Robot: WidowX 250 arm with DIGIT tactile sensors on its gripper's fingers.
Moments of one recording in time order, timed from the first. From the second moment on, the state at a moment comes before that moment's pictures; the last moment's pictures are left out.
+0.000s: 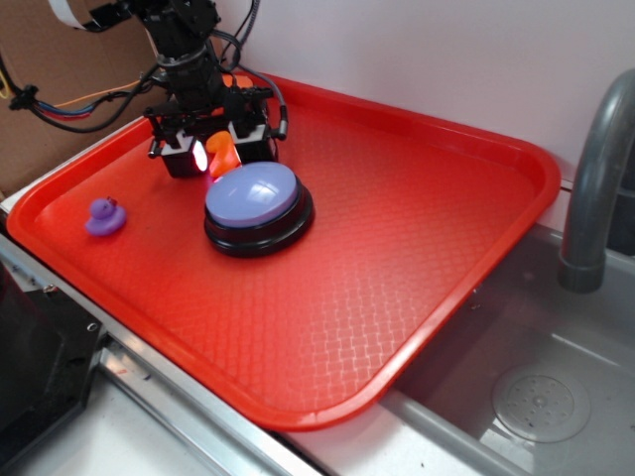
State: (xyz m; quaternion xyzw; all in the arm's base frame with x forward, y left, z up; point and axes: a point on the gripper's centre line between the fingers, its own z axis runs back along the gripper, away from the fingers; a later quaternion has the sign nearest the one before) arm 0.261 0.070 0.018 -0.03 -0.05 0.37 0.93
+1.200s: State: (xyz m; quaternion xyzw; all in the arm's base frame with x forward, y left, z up) arm 0.272 0.034 0.075 -0.01 -0.08 0.22 0.97
